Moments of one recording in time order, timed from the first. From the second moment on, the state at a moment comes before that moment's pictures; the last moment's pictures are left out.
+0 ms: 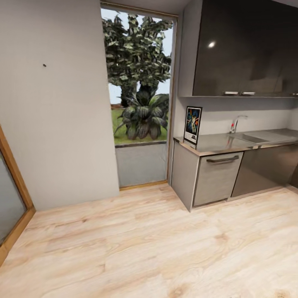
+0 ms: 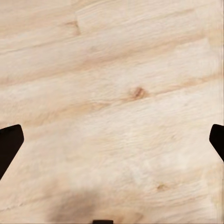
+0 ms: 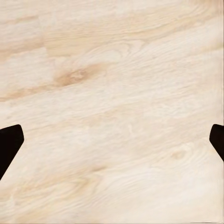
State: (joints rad) left arm 0.03 0.00 0.01 -0.70 0.00 -0.01 0.00; right arm -0.16 -0.07 0.00 -0.44 0.00 -0.08 0.00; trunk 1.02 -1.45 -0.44
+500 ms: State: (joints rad) left arm 0.03 0.00 0.02 -0.70 0.00 -0.01 0.01; right arm -0.16 -0.07 0.00 -0.44 0.00 -0.08 0.00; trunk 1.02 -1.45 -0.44
